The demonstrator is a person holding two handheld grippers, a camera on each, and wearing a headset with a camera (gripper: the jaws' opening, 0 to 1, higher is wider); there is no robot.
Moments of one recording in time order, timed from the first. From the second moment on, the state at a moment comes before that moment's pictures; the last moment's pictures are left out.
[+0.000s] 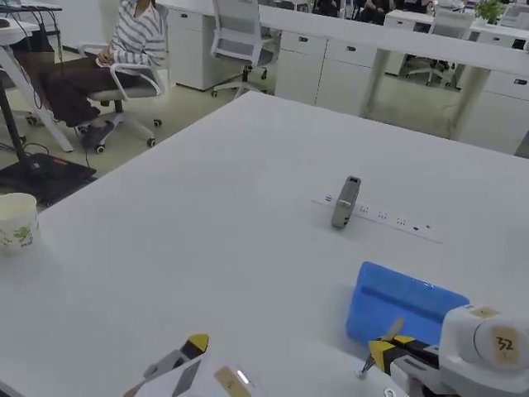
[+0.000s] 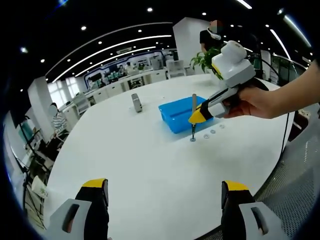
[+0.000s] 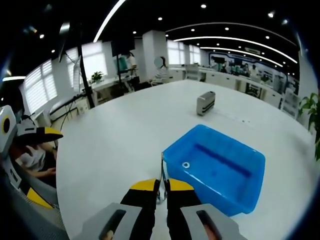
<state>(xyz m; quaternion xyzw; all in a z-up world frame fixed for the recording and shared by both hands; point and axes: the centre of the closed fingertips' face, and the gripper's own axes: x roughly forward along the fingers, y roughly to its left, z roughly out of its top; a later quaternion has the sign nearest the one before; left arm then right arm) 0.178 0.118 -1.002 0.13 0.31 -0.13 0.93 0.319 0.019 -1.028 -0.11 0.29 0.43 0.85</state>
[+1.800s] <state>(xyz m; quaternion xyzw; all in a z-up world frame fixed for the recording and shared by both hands) 0.179 0.119 -0.997 0.13 0.30 -0.12 0.94 0.322 0.006 -0.969 -0.11 0.25 0.43 0.86</state>
